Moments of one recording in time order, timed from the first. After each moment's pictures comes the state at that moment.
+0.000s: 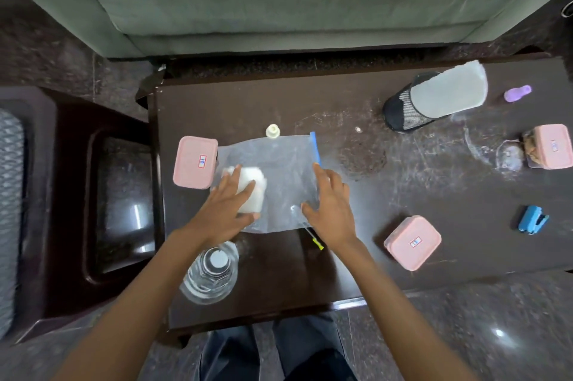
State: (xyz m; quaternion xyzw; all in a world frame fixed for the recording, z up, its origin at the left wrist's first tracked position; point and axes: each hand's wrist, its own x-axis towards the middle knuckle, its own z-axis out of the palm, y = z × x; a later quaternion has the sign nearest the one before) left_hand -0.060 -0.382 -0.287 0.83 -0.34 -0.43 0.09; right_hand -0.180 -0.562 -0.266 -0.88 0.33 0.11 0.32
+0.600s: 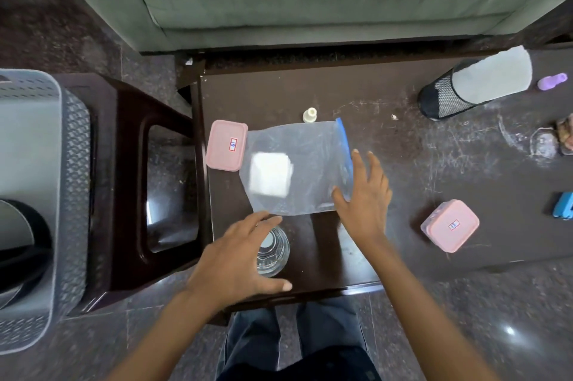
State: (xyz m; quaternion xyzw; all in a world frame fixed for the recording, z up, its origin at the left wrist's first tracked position) left_hand -0.108 -0.302 -0.200 0.83 -0.33 -0.43 0.13; right_hand -0.177 -0.518 -0.256 -0.90 0.38 0.02 0.21
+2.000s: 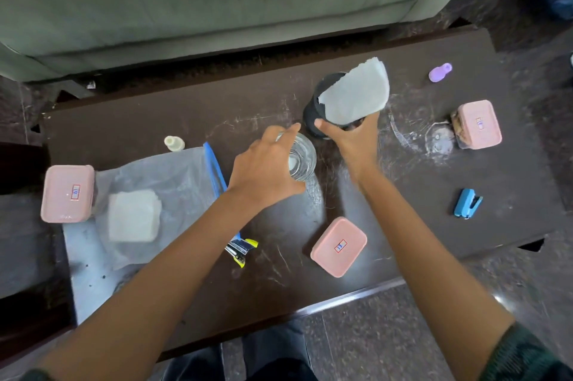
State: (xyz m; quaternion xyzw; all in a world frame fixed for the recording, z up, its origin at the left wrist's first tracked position) left_hand -0.112 -0.621 -0.229 0.87 -0.38 -0.28 0.14; right_hand -0.186 -0.770 -0.259 -0.63 0.46 -0.18 0.59
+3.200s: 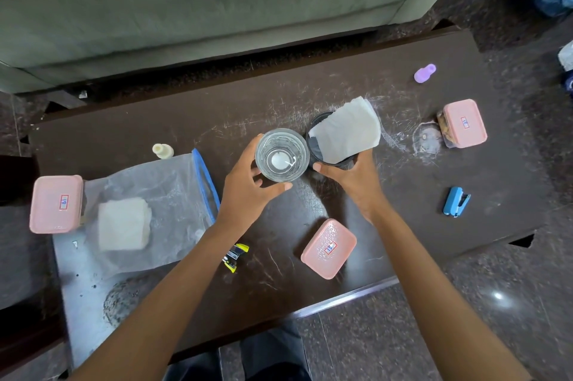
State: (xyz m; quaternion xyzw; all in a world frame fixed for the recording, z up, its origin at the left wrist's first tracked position) left_hand -0.134 -0.600 -0.265 0.76 -0.16 -0.36 0.51; right_hand -0.242 -0.761 -0.250 -0.67 0.44 -0.08 0.59
